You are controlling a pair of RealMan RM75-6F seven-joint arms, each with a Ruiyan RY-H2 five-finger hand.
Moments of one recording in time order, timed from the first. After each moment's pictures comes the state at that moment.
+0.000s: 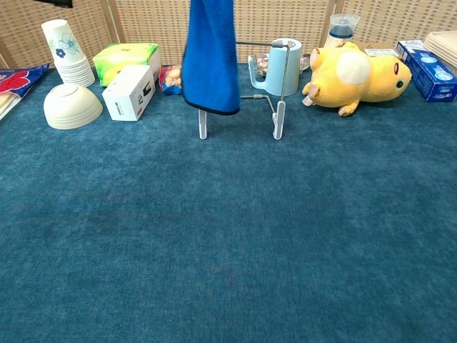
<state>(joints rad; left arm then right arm) -1.08 -1.43 -0.48 -1.61 0.78 1.13 0.47 0.11 -1.24 0.17 -1.69 -1.34 1.47 0.09</state>
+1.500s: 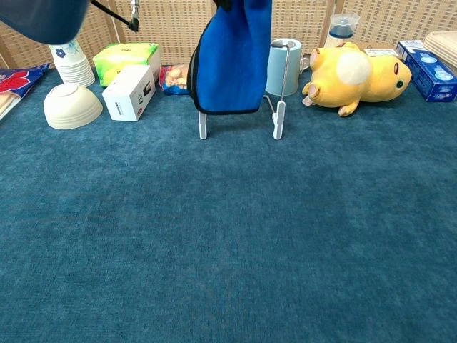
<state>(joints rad) -1.29 -1.69 -0.57 -1.13 0.59 0.99 0.38 0.07 -1.24 0.16 -1.68 -1.32 1.48 0.10</state>
